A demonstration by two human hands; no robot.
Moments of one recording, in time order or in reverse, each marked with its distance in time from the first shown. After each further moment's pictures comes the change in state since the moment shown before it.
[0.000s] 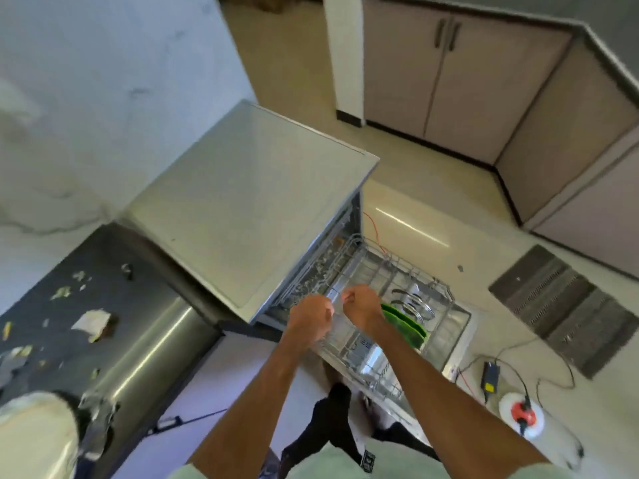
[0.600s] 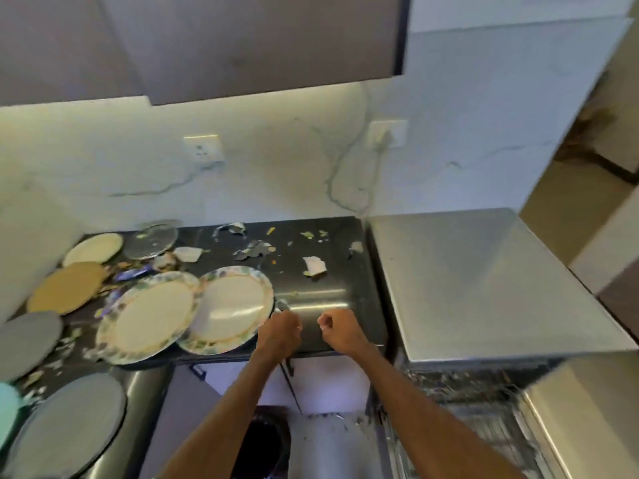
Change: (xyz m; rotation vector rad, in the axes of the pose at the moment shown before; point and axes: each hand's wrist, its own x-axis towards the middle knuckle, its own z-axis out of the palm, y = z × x) left_hand -0.288 -0.282 -0.016 -0.418 0.589 -0.803; right_hand -0.161 -0.279 0.231 -0.400 -0.470 -0.800
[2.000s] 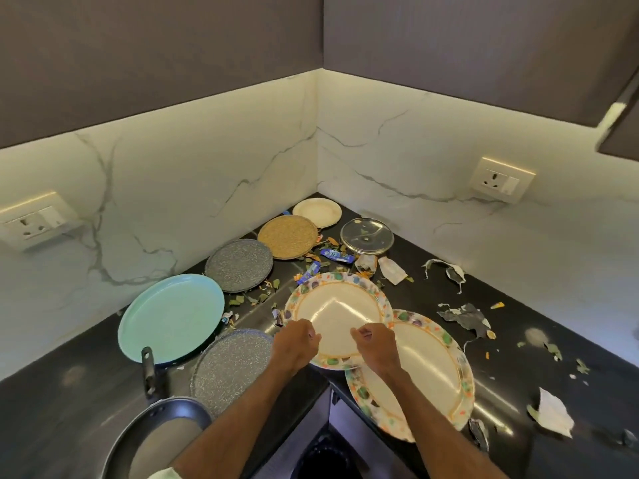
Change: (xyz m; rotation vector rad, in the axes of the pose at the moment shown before) left_hand 0.017 -0.355 -0.089 -0.332 0.266 -0.694; right_hand 0.175 -0.262 0.263 -0.041 -0.339 -0.294
